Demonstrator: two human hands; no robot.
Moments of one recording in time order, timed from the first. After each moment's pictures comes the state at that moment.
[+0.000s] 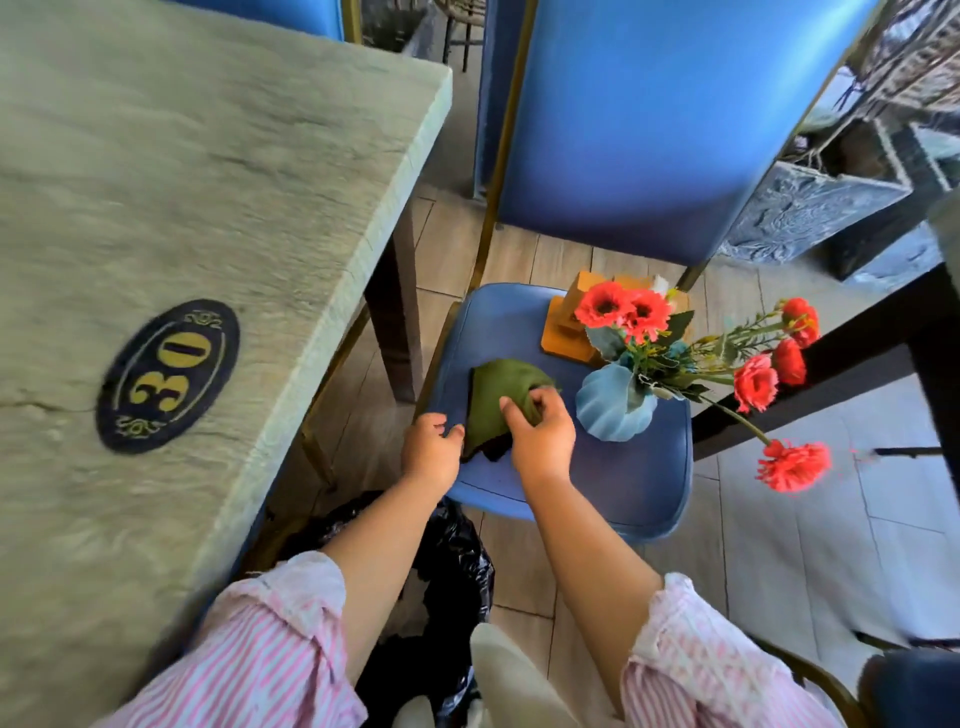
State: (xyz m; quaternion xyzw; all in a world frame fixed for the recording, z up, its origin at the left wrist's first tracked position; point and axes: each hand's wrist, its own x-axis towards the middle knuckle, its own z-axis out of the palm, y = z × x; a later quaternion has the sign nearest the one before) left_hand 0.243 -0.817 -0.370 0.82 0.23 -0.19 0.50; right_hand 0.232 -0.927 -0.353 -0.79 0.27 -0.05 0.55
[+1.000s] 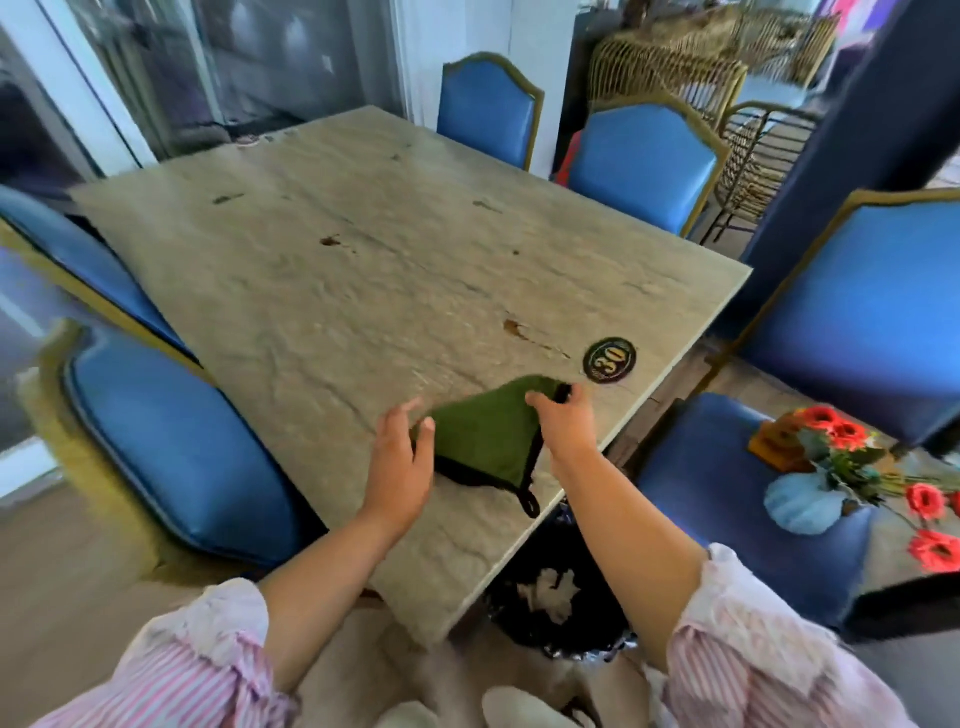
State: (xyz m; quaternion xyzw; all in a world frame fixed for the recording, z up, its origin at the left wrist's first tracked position) left_hand -0.082 -0.527 -0.118 0.84 0.25 0.18 0.45; right_hand 0.043 -0.658 -0.102 -0.72 0.10 0.17 0.67
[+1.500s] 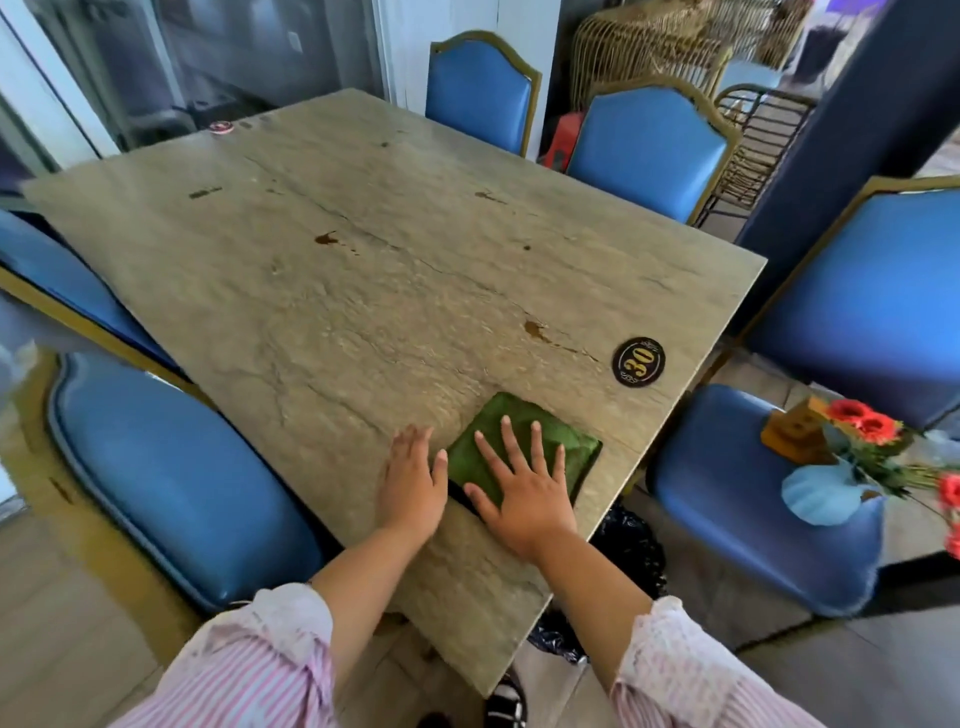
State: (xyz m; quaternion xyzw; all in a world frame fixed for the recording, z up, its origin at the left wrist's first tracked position) left_hand -0.062 -0.470 -0.169 0.91 0.26 0.01 0.31; right_hand -0.010 -0.613 -0.179 -0.94 -0.30 0.14 0.10
